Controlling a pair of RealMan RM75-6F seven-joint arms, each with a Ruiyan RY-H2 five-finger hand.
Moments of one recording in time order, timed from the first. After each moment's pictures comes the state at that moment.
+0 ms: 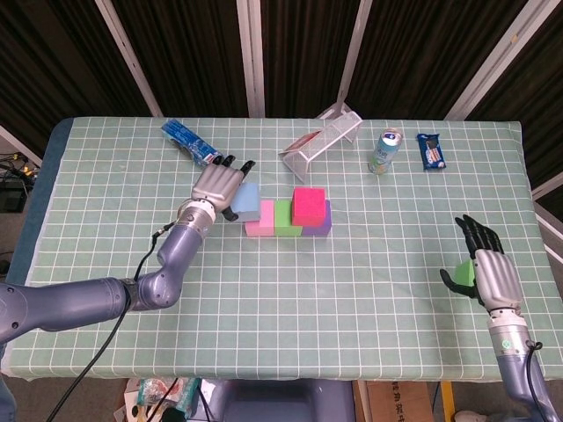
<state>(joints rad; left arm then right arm) -1.35 -1.42 -0.18 -1.43 0.23 0.82 0.73 0.27 -1.16 0.17 -1.68 -1.25 1.27 0.08</state>
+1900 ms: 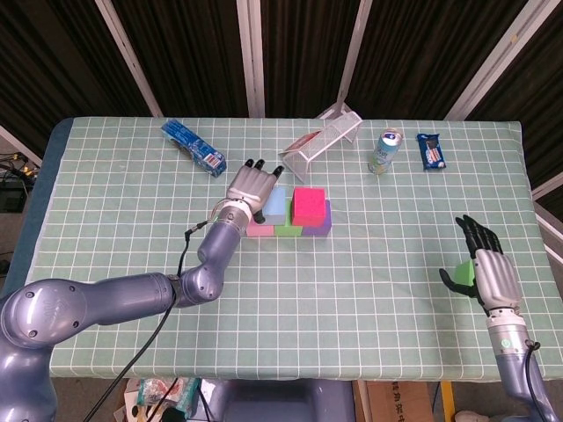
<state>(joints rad) -1.53 -1.56 -0.17 -1.27 0.00 0.77 0.88 0.26 -1.17 0.18 -1.66 -1.25 1.25 0.11</state>
